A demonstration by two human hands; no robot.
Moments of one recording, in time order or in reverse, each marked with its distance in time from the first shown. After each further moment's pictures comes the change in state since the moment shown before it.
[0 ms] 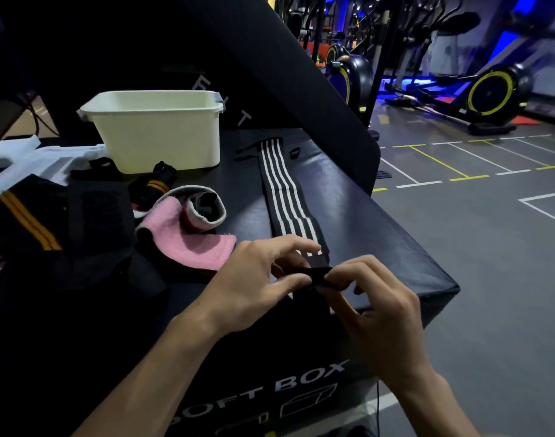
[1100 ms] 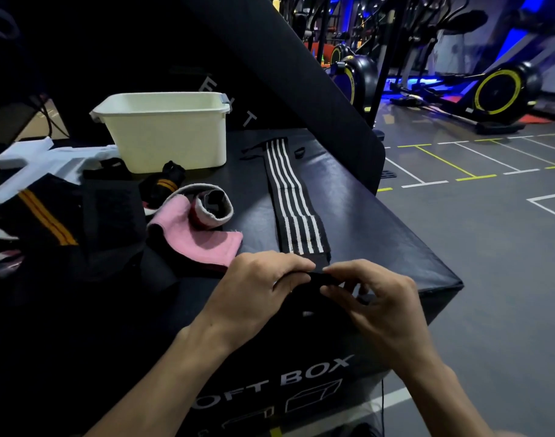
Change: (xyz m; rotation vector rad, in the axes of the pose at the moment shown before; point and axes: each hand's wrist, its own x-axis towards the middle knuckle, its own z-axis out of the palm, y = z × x) left_hand -0.017 -0.009 0.016 0.269 0.260 0.193; right_hand 0.002 0.007 -0.005 0.095 -0.137 0.097
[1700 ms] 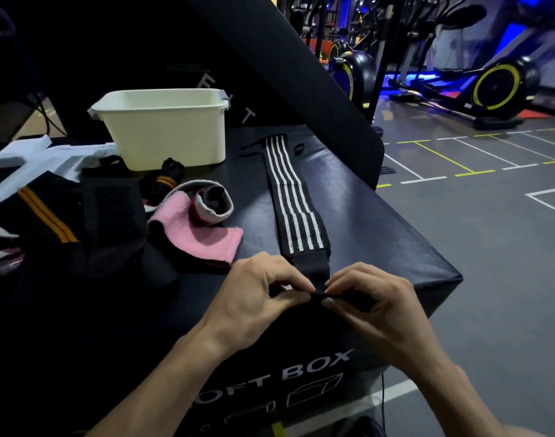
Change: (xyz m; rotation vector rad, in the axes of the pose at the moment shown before) left_hand -0.014 0.003 -0.007 -0.195 -0.185 -0.213; right_hand -0.010 0.003 -0.006 0.027 -0.147 -0.010
